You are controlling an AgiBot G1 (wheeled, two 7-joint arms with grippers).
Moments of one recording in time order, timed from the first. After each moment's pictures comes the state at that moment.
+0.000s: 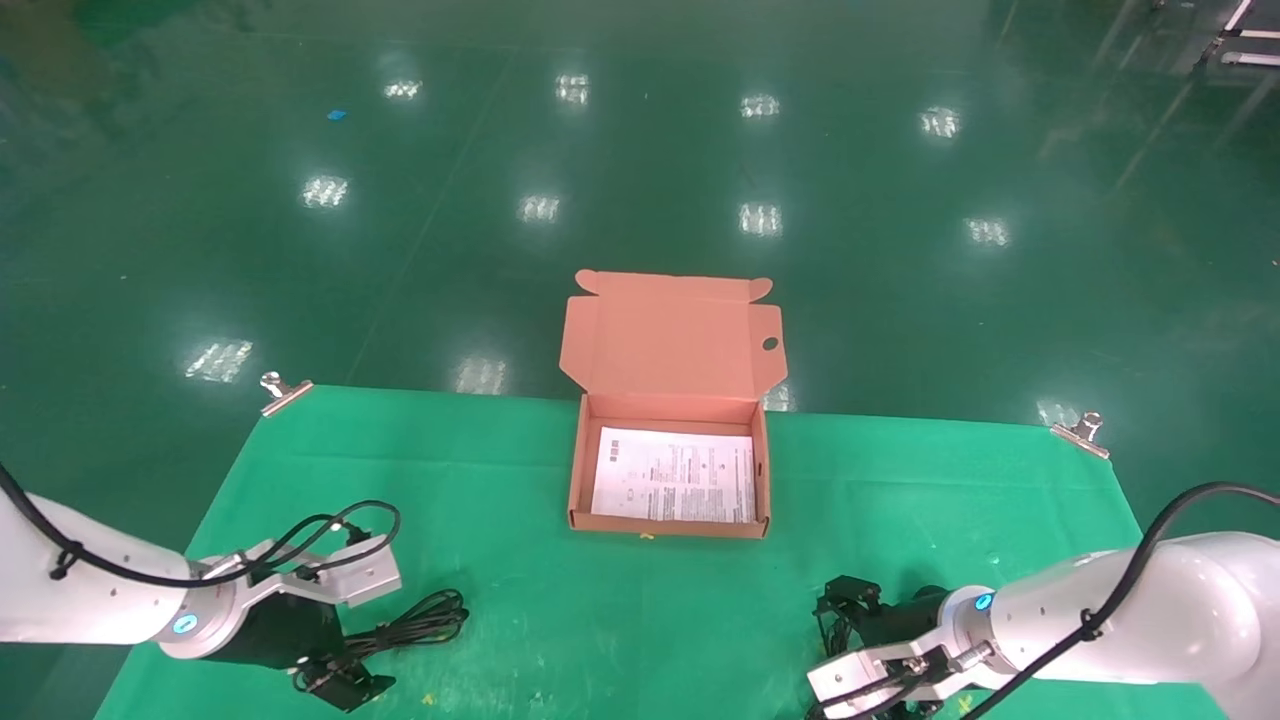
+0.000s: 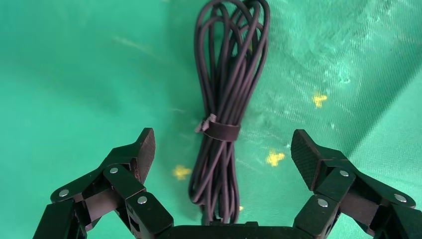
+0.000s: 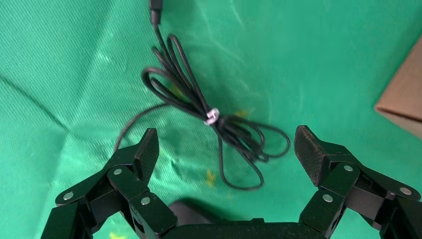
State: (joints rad) left arm -1.33 0.99 0.76 -0.80 2.01 1.15 -0.48; right arm 1.31 -1.01 -0.95 0.95 -2.02 -1.04 -0.24
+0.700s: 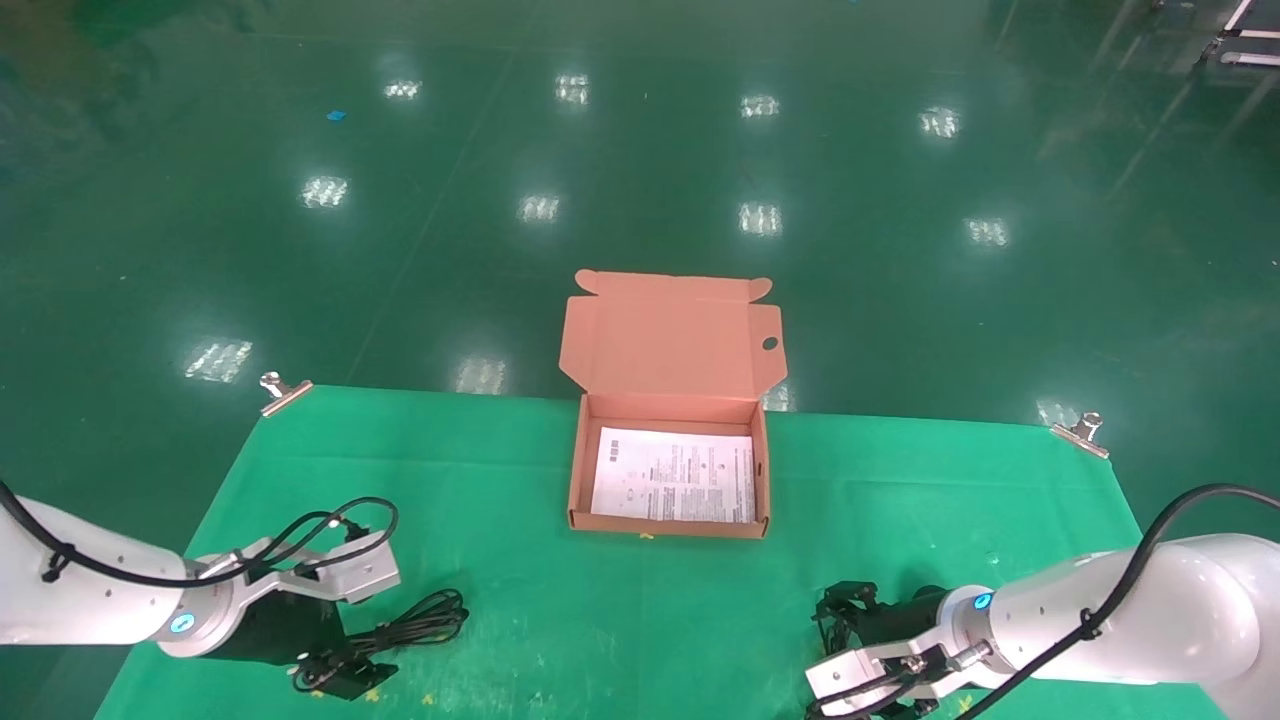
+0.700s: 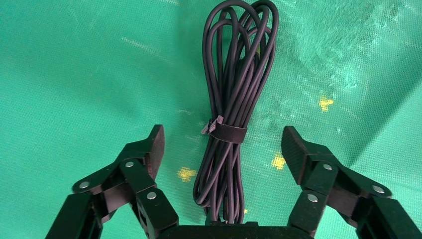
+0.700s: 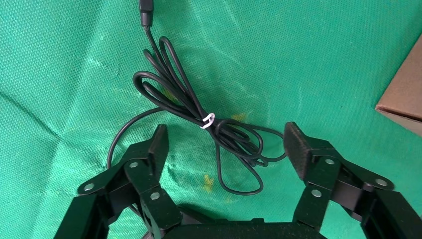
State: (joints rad) left arm -1.32 0.98 0.75 -0.80 2.00 1.13 -0.48; right arm 1.31 -1.02 -0.94 0.93 -2.02 -1.02 -0.25
